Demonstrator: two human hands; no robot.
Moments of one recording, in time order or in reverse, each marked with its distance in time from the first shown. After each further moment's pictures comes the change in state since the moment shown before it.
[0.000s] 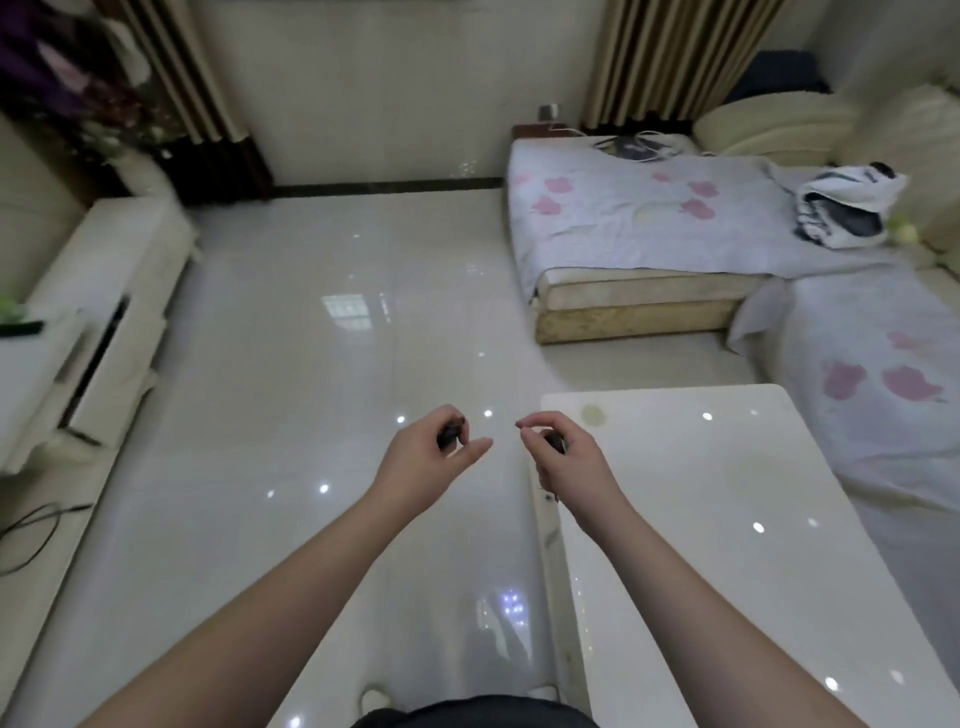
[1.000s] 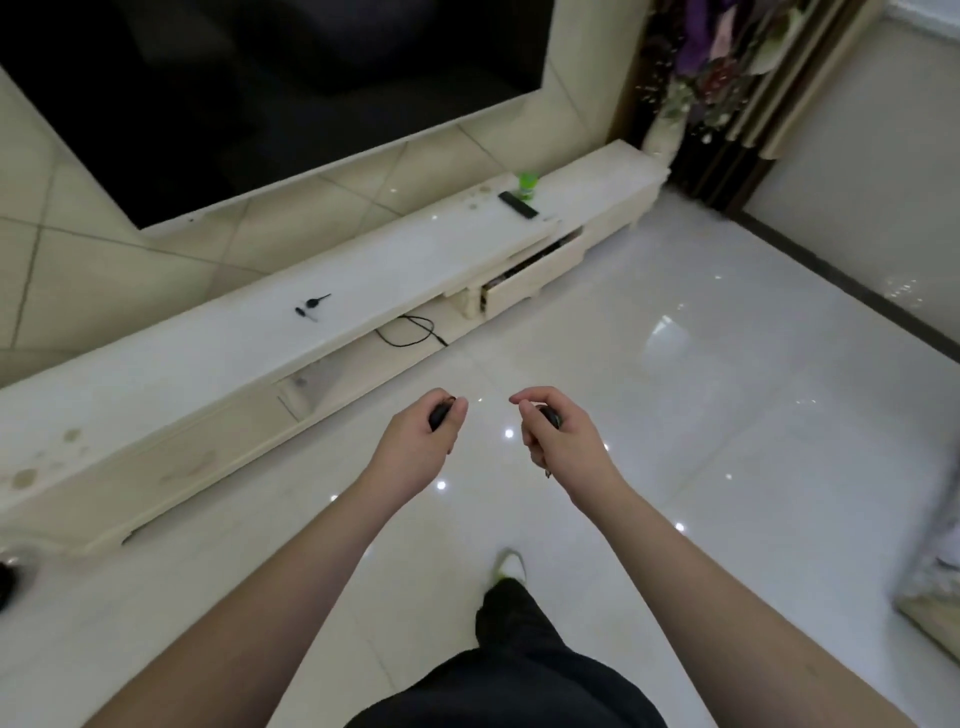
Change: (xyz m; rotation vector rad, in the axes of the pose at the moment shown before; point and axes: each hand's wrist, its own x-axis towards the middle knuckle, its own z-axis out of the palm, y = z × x) left_hand -0.219 -0.255 -0.394 -0.142 0.862 -0.592; right_hand -0.002 -0.077 0.569 -0.226 -0.996 -0.127
